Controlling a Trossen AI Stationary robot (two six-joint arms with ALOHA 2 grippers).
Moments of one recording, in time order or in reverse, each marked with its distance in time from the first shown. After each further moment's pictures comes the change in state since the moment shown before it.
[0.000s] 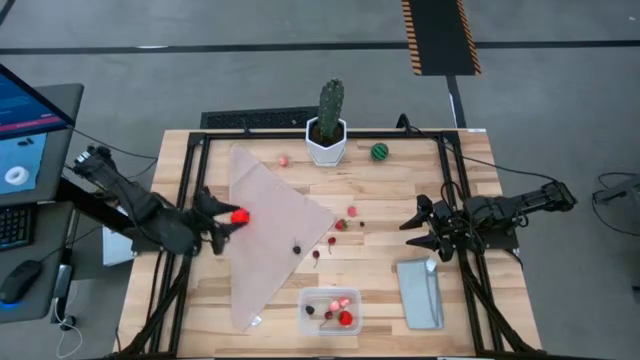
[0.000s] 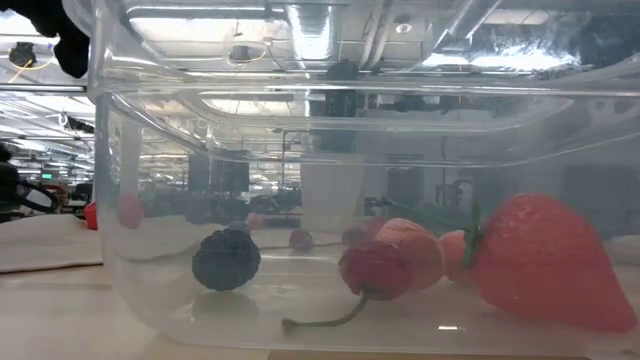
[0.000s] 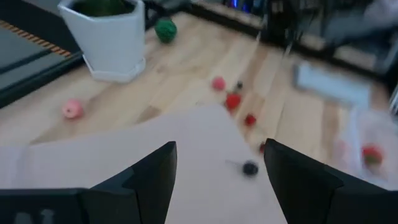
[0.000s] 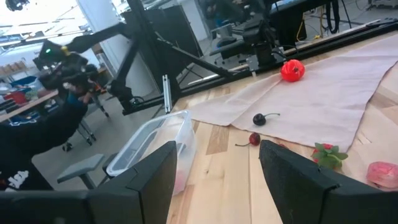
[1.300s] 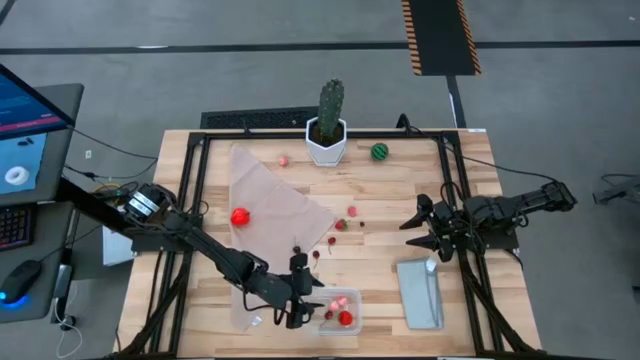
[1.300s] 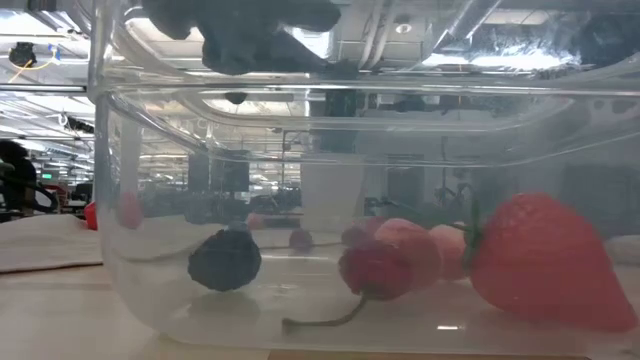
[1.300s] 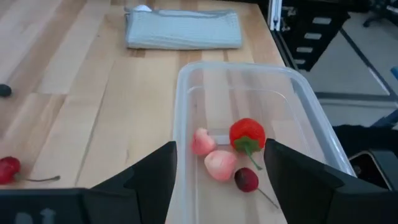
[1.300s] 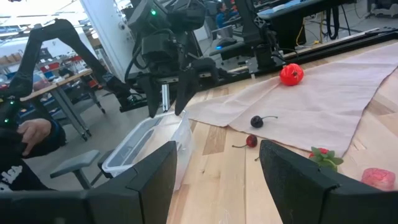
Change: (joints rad) left arm 0.094 1.184 0.425 0.888 0.499 0.434; right arm 0.000 0.000 0.000 0.000 0.001 -0.043
